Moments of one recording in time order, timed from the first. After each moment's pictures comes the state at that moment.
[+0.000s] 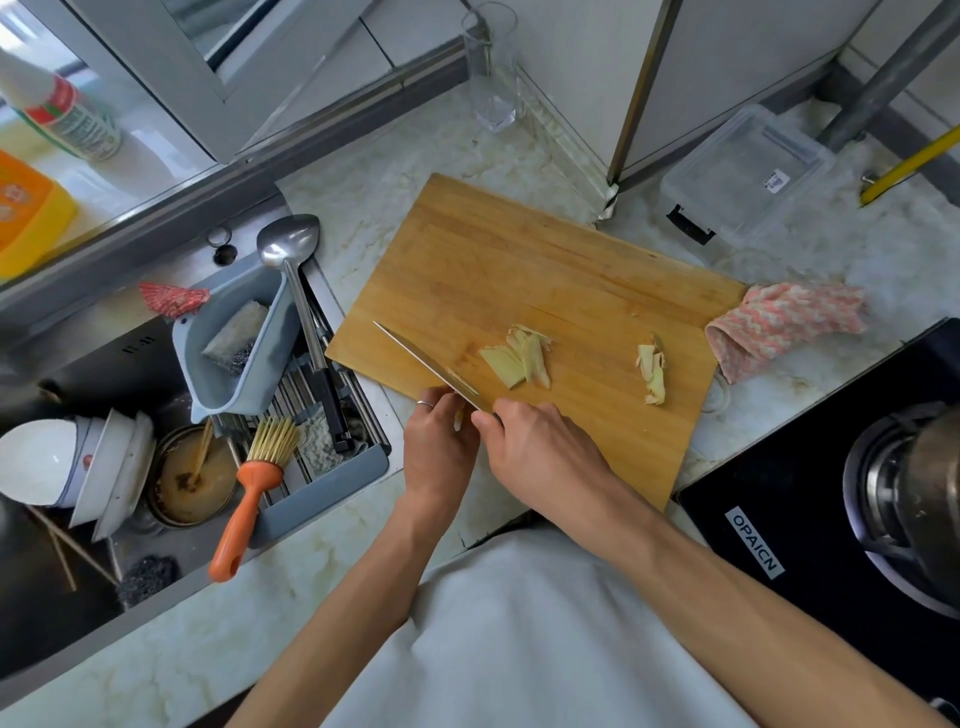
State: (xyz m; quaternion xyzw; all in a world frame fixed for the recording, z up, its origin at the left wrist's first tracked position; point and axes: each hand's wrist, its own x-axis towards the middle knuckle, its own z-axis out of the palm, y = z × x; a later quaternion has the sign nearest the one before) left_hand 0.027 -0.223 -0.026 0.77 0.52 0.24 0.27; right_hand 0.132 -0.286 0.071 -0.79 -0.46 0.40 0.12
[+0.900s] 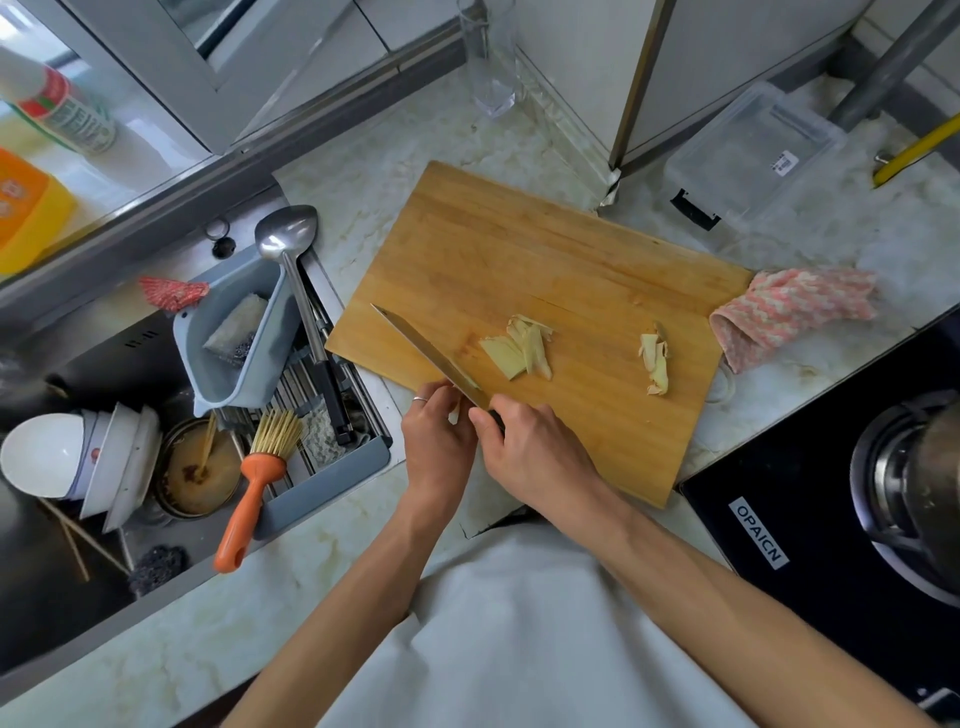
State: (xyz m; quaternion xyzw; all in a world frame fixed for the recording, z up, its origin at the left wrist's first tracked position) left_hand 0.024 -0.223 -0.037 0.74 0.55 0.24 0.30; right_hand 0.127 -0.291 0.025 -0.78 -0.46 0.37 0.21
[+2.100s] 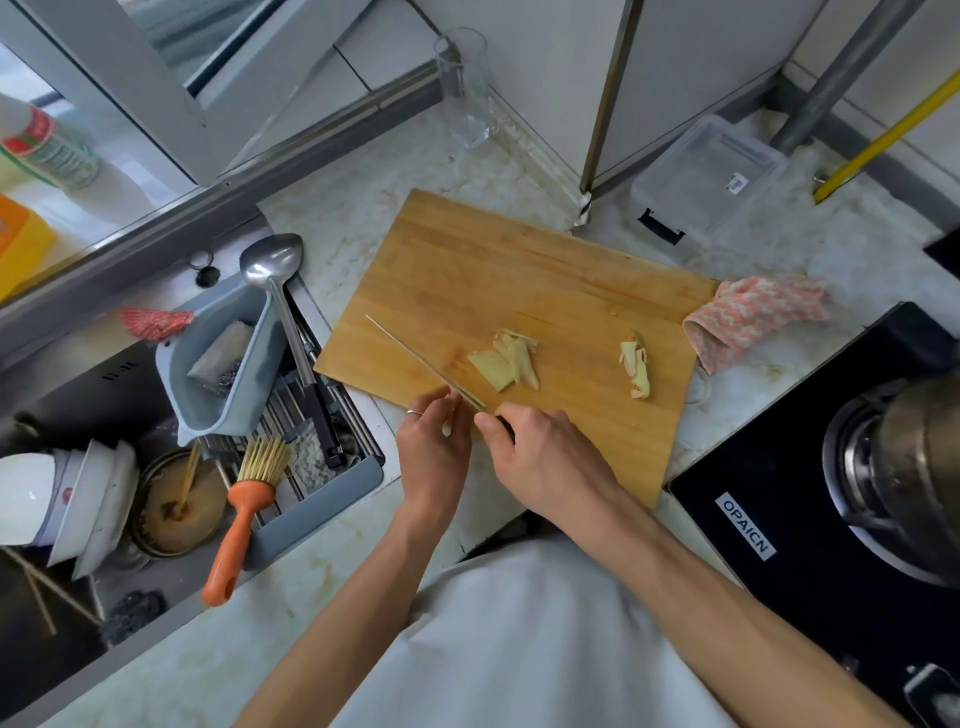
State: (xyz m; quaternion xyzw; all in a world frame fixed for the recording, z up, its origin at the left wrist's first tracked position) left_hand 0.023 -0.222 -0.043 0.74 0.53 0.27 0.32; right_hand 0.130 -0.304 0.058 -0.80 -0.44 0.34 0.20
